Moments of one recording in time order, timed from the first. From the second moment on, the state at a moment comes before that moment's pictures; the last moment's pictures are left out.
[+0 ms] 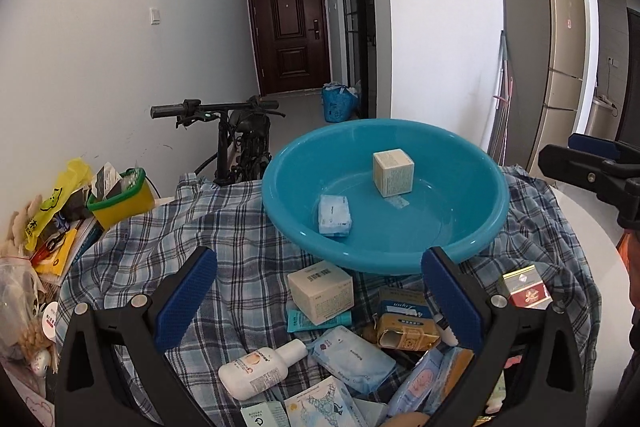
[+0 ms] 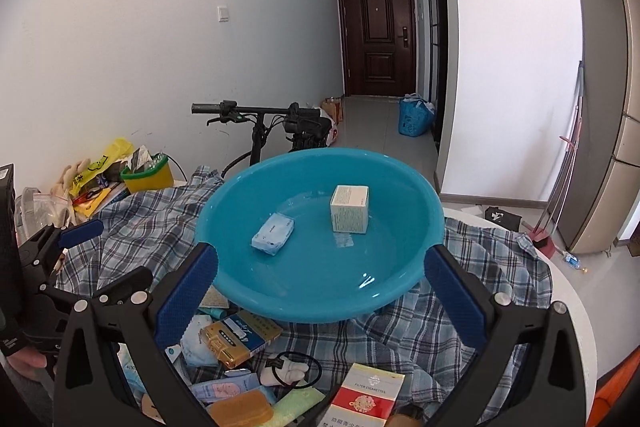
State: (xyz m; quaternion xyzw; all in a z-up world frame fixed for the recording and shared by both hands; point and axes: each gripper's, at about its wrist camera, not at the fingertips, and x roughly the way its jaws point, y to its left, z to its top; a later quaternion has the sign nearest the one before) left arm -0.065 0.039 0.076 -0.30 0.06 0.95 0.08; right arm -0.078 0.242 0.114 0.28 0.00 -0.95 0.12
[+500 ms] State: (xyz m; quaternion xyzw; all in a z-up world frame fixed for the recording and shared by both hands) left arm -0.064 0.021 0.013 -0.40 0.00 0.91 0.10; right arm -0.066 0.254 0.041 0.36 -0.03 -0.92 0.12
